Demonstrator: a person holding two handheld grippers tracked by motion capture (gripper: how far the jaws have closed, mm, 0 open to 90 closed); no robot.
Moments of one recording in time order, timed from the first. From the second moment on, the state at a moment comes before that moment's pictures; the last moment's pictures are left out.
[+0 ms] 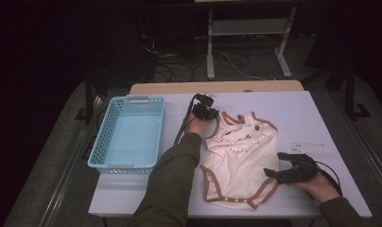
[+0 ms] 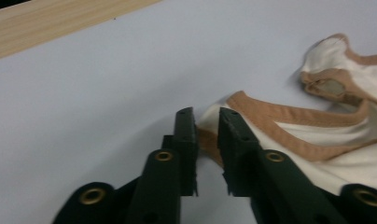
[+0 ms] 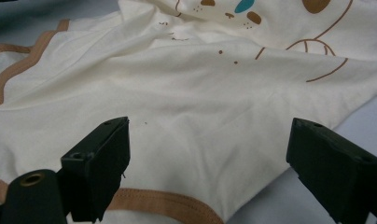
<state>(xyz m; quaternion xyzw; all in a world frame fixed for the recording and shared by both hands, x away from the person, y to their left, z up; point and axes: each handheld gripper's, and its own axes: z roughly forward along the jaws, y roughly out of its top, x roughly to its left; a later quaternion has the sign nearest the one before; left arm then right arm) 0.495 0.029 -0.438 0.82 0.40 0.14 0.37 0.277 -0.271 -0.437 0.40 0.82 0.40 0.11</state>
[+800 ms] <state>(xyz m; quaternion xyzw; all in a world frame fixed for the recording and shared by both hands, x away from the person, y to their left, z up) 0.410 0.058 -0.412 0.83 0.40 0.13 0.37 0.278 -0.269 -0.438 0.40 0.82 0.39 0.11</state>
